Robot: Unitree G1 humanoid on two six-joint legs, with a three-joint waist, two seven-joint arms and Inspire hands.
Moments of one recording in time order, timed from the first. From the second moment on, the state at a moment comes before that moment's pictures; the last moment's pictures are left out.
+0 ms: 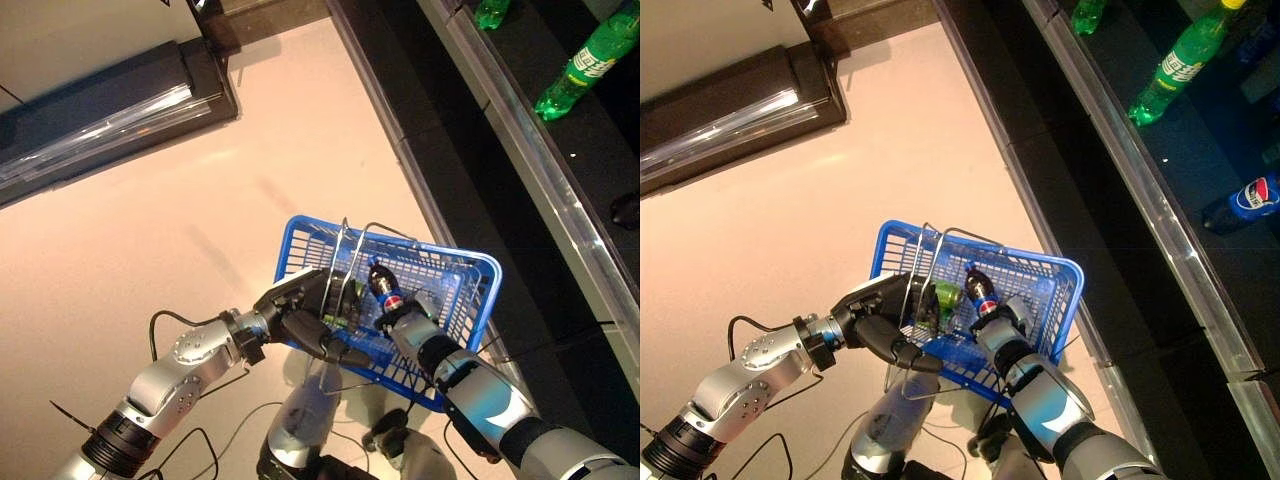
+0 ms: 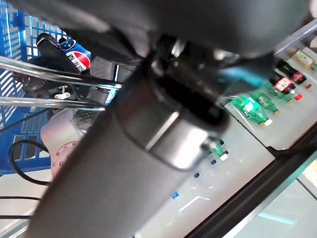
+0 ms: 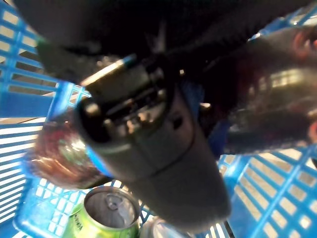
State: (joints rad) left arm -0.17 0.71 -0.38 -0.22 -0.82 0.17 -0.42; right arm -0.80 -0.09 0.53 1.19 0.24 0.48 -0.47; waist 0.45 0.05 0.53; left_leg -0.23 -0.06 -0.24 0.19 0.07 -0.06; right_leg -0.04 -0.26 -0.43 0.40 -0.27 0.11
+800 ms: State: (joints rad) left arm 0.04 0.67 -0.19 -0.22 -0.82 0.08 -0.40; right arm -0.20 -0.32 0.39 -0.12 0.19 0.48 -0.44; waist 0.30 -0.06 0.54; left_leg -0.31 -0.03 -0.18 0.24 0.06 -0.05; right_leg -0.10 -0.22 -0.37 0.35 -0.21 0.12
